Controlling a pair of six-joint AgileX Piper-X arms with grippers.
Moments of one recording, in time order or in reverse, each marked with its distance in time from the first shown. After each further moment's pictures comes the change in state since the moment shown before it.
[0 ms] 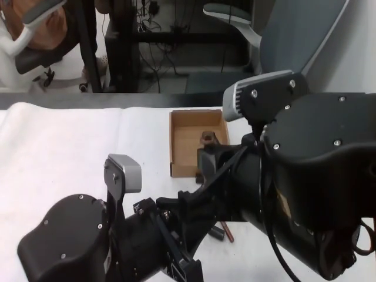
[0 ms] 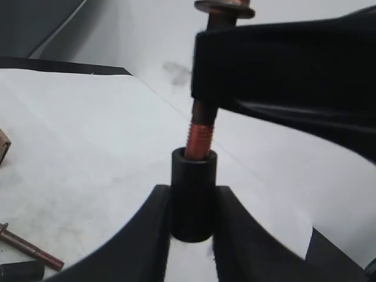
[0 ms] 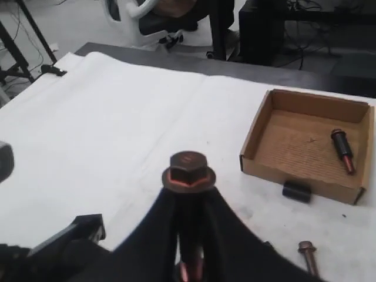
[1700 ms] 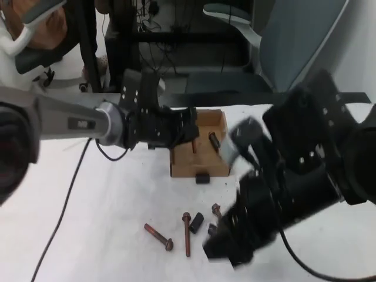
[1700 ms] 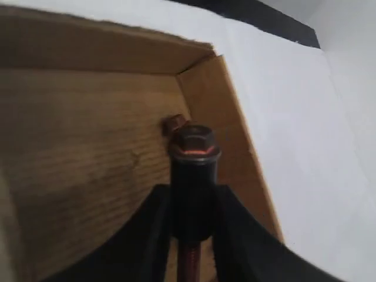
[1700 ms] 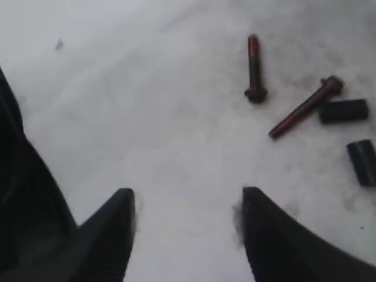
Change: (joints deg) left arm 25.9 55.8 -61.2 38.8 21.3 -5.6; right arm -22.8 11.2 -3.4 23.1 -51.8 -27.1
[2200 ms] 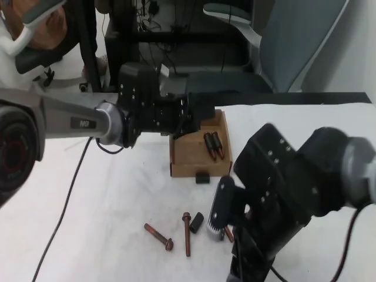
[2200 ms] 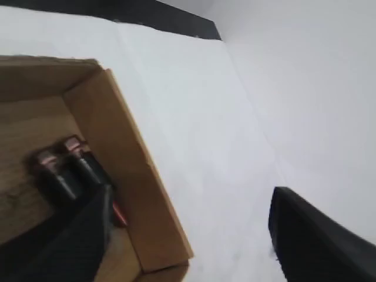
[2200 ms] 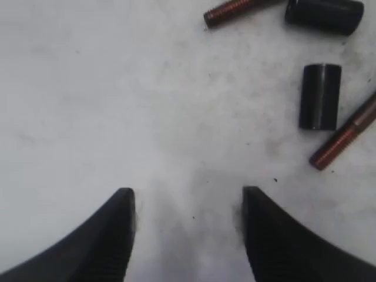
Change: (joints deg) left arm 1.4 0.8 -1.3 -11.4 17.8 -3.2; right arm -0.1 14.8 -0.1 2.6 16.3 -25.2
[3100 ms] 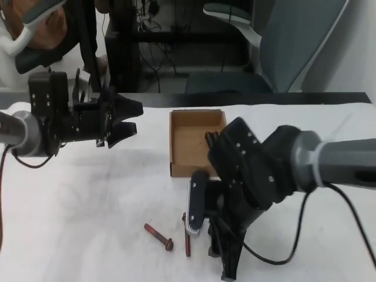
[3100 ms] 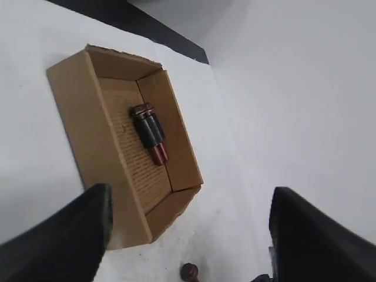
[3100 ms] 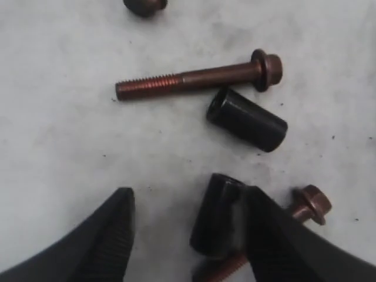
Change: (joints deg) left arm 19.4 -9.1 15.3 -1.2 15.0 0.6; right arm 0.0 11.5 -8.2 -9.0 7.0 -16.2
